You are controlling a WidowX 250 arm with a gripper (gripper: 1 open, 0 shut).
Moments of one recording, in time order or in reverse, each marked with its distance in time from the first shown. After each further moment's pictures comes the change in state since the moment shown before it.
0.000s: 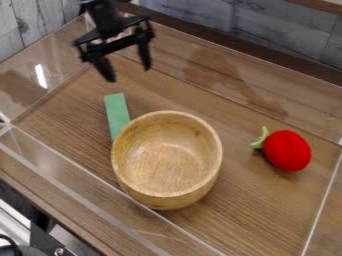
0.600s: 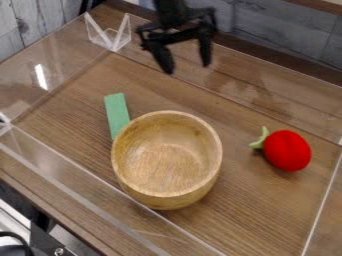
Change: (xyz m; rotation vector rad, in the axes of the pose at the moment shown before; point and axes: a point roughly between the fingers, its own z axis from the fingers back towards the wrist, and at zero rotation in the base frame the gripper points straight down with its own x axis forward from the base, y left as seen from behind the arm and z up) arm -0.023 -0.080 -0.014 -0.027 0.047 -0.314
